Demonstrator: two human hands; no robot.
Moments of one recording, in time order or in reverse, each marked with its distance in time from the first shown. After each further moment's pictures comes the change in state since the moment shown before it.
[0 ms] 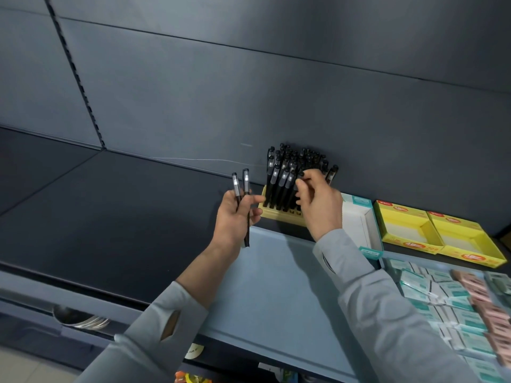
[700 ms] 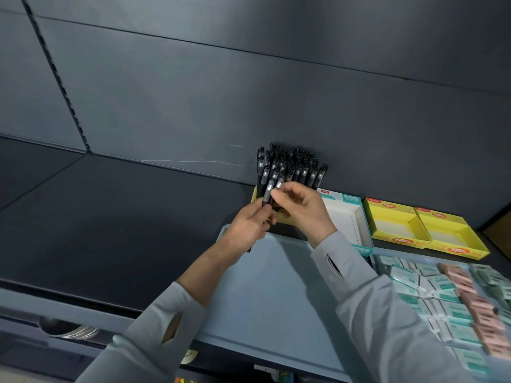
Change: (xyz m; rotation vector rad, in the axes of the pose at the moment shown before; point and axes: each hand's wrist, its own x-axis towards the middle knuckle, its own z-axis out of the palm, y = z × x) left_hand -0.004 -0.002 0.017 0.242 -0.408 -0.072; right_hand -0.010 -0.019 -0.012 0.628 -0.348 0.327
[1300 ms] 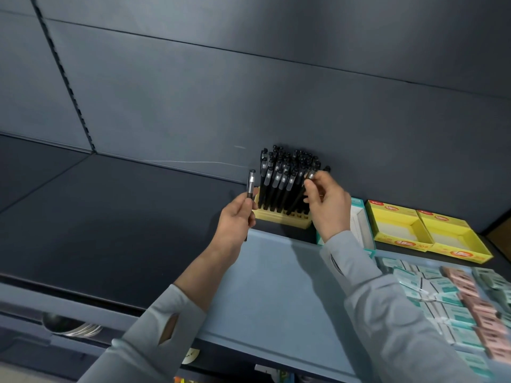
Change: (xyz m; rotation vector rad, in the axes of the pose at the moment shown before) left_hand -0.001 -0.004 -0.011 -0.074 0.312 0.064; right_hand 0.009 0.009 -0.028 -0.567 0.402 -0.238
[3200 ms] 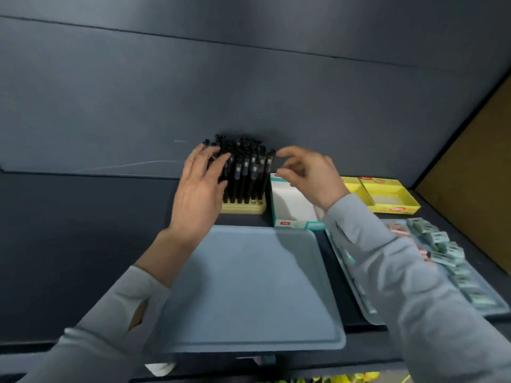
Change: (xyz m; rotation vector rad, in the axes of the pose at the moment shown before) left_hand 0.030 0.023 0.016 1.058 0.004 0.821; right_hand 0.020 0.001 -0.082 -0.181 -0.288 -0.008
